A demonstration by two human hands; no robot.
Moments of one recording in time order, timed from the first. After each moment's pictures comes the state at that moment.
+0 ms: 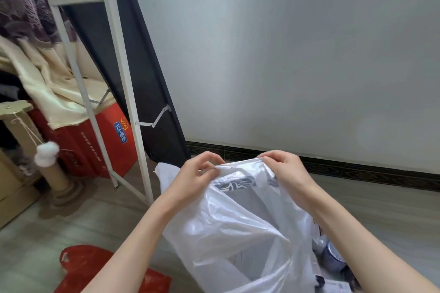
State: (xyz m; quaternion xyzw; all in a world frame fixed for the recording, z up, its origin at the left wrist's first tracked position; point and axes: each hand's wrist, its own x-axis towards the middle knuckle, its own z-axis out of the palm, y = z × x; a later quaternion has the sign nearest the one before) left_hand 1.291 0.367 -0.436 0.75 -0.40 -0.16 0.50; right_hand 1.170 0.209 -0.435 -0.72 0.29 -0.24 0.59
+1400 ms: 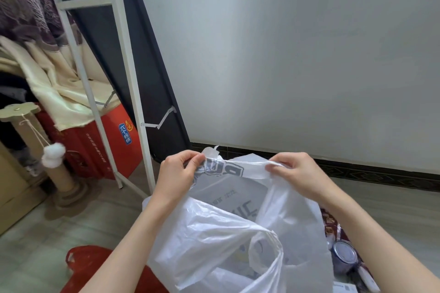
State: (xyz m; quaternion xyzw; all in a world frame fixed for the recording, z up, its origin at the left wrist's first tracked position) left_hand 1.307 0.387 -0.430 0.81 -0.32 0.02 0.49; right_hand 1.152 0.200 -0.424 -0.87 0.20 -0.18 0.42
